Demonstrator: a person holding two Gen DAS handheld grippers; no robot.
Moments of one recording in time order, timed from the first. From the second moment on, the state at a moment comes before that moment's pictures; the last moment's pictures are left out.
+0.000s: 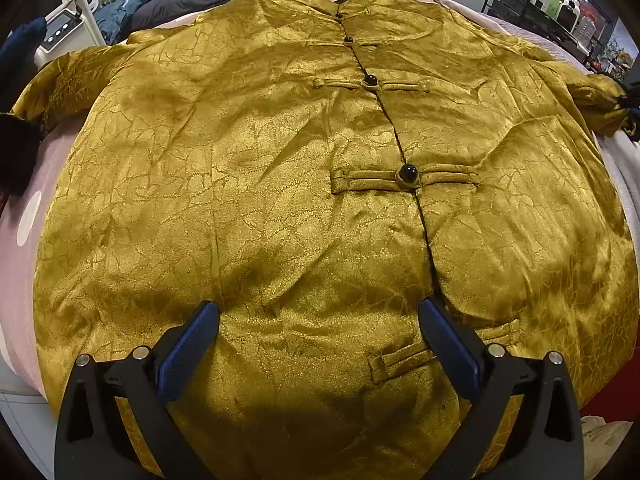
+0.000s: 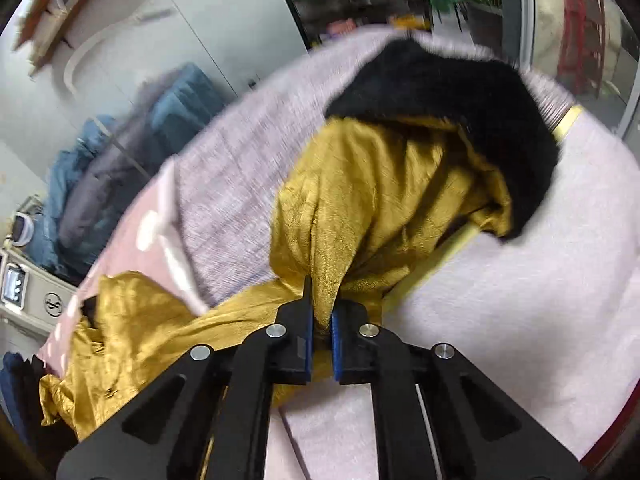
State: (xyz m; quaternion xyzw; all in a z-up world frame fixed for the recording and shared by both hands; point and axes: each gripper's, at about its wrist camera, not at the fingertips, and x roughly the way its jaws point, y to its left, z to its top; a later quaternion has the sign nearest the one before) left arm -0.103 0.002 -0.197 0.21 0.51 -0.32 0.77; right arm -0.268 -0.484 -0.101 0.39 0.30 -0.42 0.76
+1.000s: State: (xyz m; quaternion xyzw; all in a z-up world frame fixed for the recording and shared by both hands) left arm -0.106 -0.002 -0.188 0.23 0.51 -0.31 0.77; right arm -0.456 -0.361 -0.188 0.57 0.09 -0.47 0.67
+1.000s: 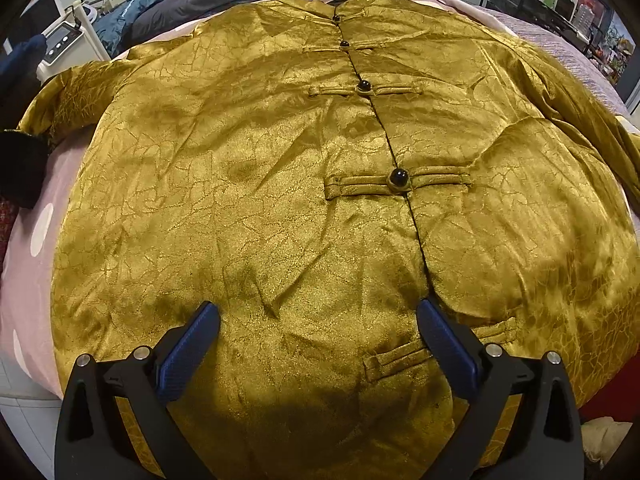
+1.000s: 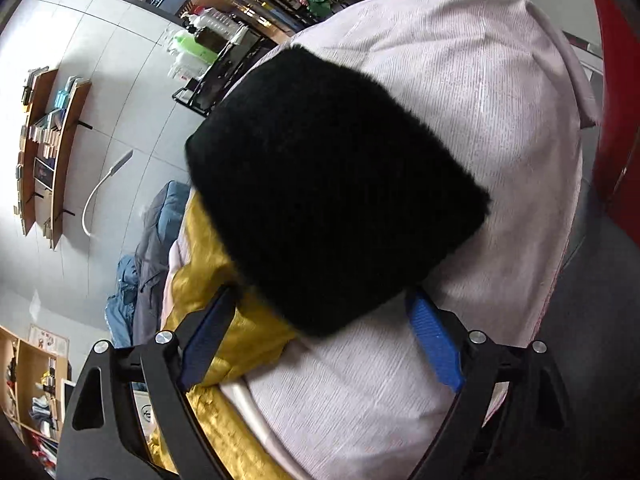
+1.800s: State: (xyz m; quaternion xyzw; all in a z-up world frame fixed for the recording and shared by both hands) left arm -0.104 0.014 -0.176 0.18 0.52 -0.33 0.77; right arm -0.436 -0.439 -0.051 0.37 0.14 -0.50 0.77
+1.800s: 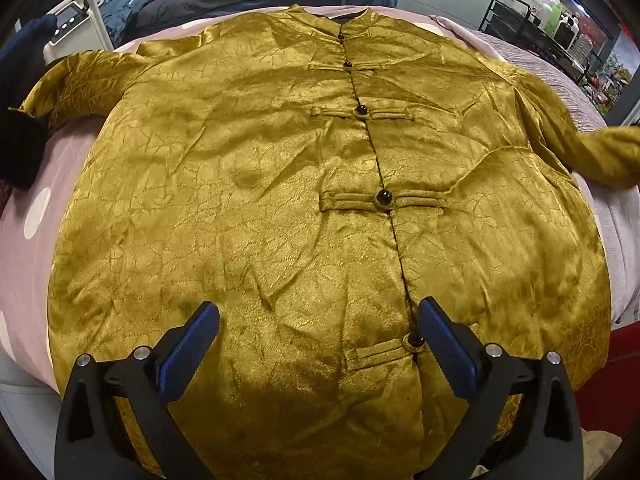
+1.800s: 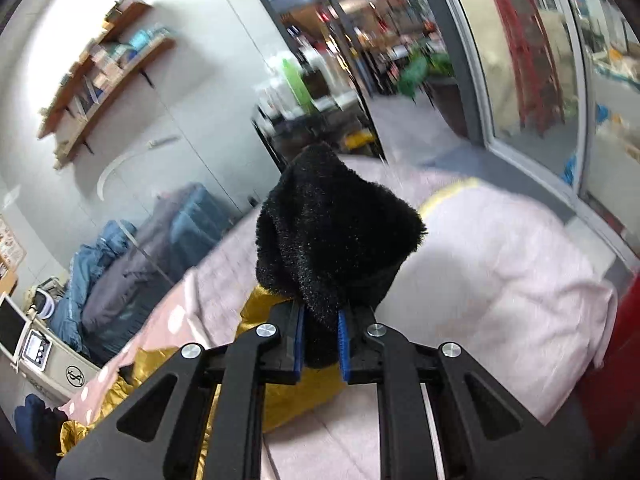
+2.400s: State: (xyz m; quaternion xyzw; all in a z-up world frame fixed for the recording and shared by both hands) left arm -0.093 0.043 -0.171 0.14 0.52 -0.32 0.78; right arm -0.220 -0.375 0.014 0.31 0.17 -0.31 0.88
